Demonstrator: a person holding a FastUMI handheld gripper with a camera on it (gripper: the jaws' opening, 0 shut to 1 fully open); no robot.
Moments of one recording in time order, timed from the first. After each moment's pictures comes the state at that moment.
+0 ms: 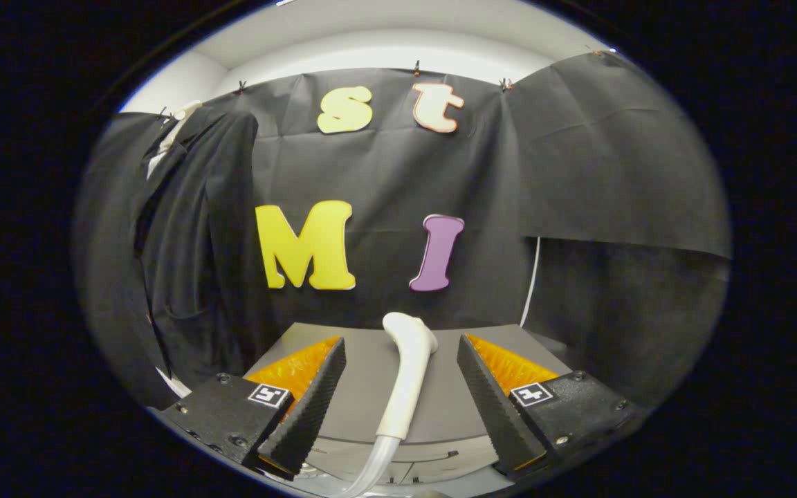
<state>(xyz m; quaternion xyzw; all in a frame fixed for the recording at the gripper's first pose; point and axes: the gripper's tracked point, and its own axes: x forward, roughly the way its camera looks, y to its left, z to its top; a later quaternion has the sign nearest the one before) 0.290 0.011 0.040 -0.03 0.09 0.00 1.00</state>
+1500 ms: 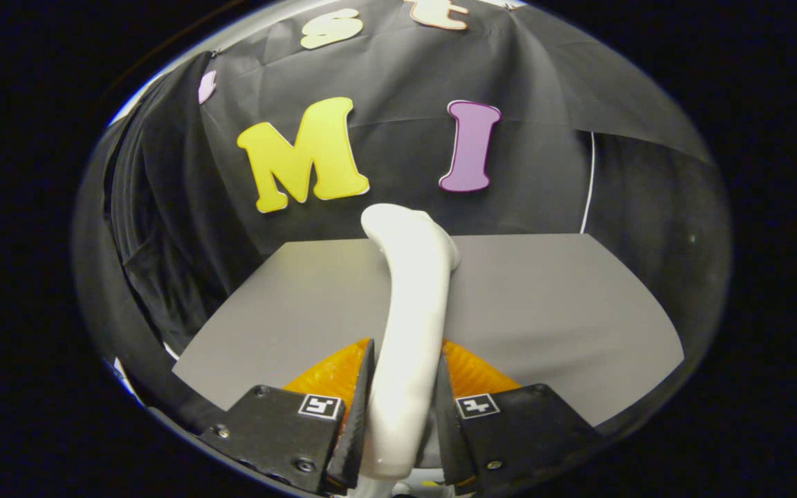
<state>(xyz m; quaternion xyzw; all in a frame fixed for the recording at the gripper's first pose) 0.362 -0.003 -0.081 0.01 0.26 0.06 0.96</state>
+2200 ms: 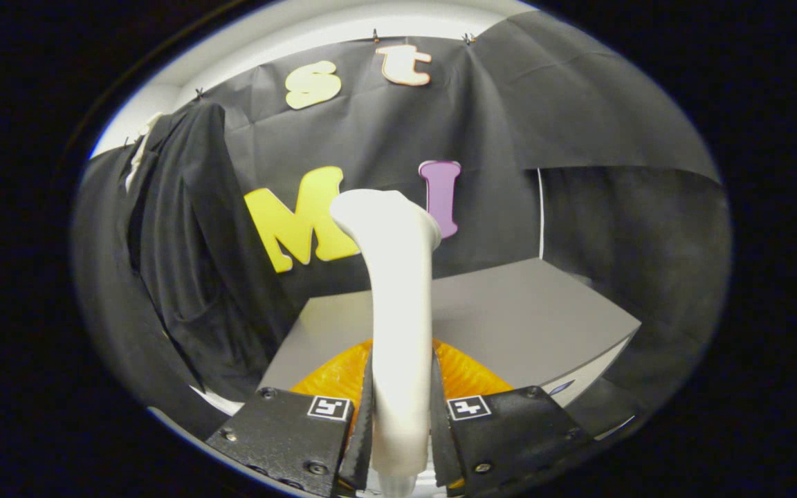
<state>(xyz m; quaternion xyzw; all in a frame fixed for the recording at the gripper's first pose) 0.261 0.040 0.028 0.07 0.14 -0.01 0.99</state>
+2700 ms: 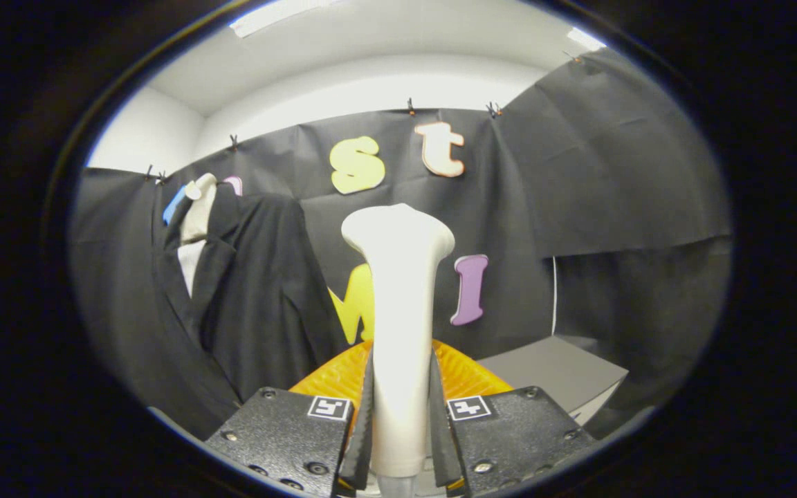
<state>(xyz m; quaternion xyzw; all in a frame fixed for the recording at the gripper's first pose) 0.221 0.162 0.186 0.07 -0.02 0.01 1.00</state>
